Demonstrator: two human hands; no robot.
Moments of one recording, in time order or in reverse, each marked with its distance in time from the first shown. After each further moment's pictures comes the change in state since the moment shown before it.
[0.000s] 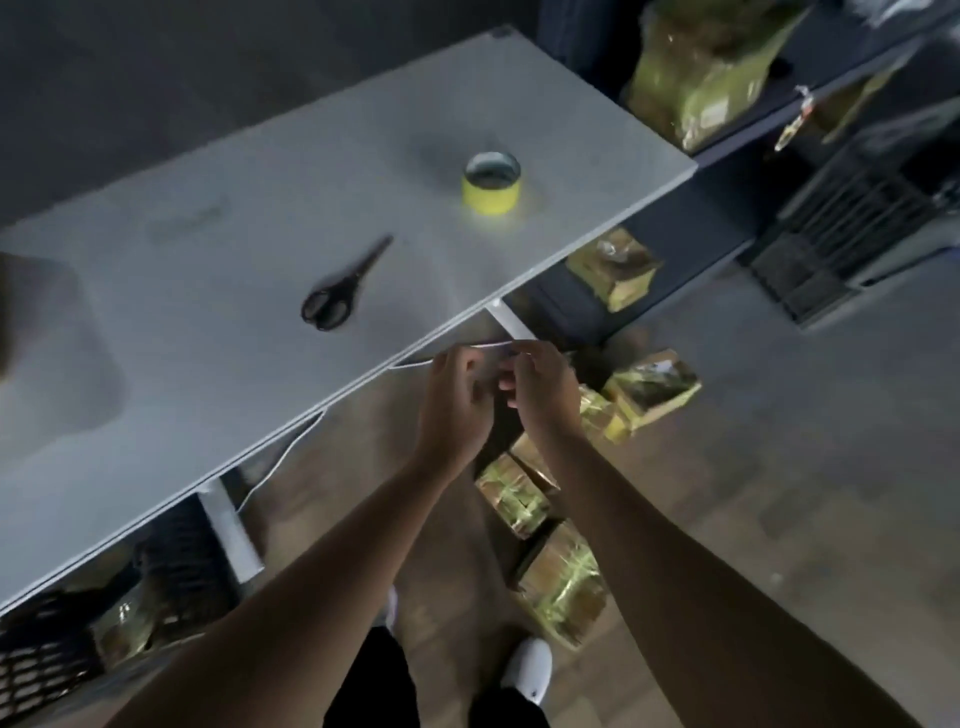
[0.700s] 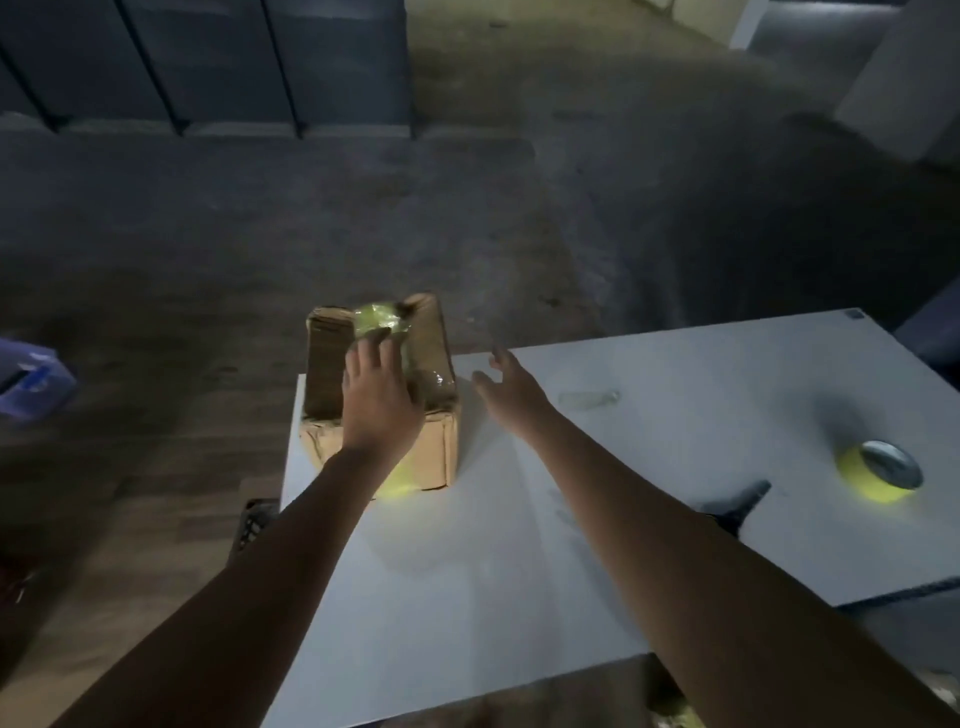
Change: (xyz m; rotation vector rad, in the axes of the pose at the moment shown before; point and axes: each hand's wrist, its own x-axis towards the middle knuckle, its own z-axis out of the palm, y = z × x) left_hand 0.071 -0.199 -0.523 0.521 0.510 -0.205; right_hand -0.041 -0.289 0.469 -0.435 -0.672 -0.366
